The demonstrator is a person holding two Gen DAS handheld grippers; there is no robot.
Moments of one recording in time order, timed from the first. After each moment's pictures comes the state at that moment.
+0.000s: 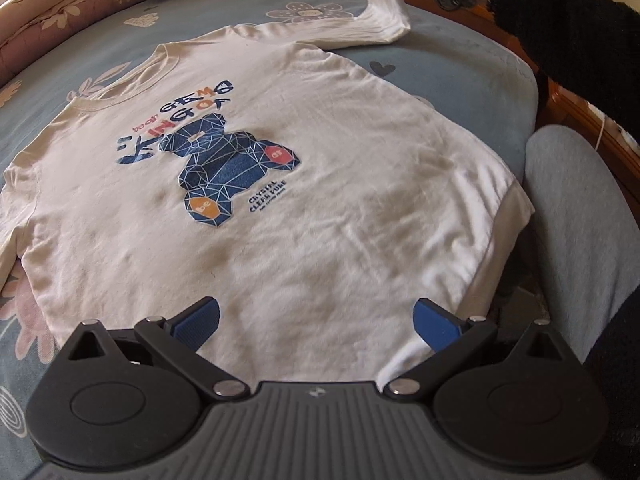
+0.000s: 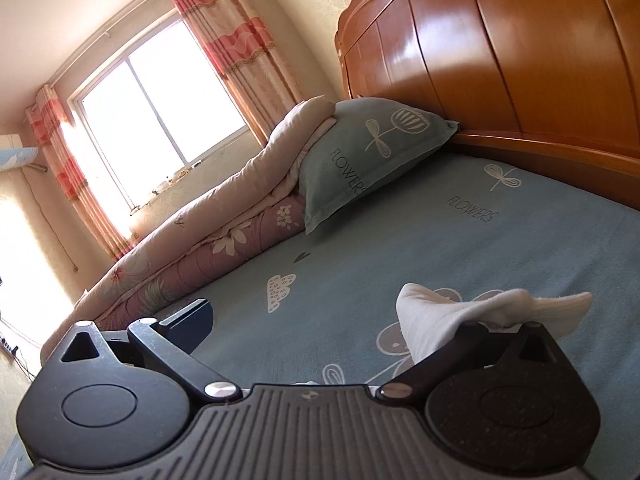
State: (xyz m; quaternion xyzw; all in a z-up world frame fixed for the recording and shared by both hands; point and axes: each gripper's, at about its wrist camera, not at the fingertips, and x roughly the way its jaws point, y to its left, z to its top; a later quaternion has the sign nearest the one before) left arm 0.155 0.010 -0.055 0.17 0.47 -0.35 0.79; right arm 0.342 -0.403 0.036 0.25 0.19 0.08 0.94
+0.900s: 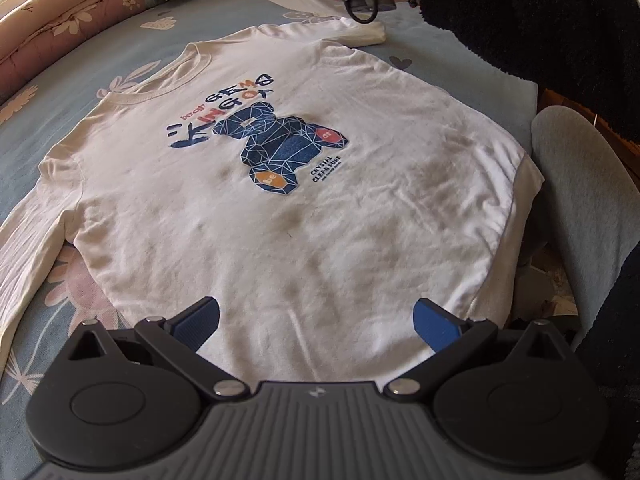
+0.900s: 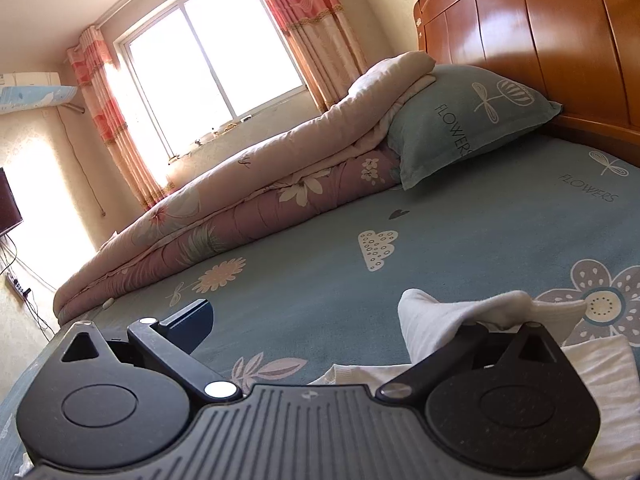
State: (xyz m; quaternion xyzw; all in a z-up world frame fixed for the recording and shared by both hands) left arm 0.162 0.067 -0.048 0.18 0.46 -0.35 0.79; right arm 0.397 -0.241 0.027 0.19 0.21 0.14 0.95
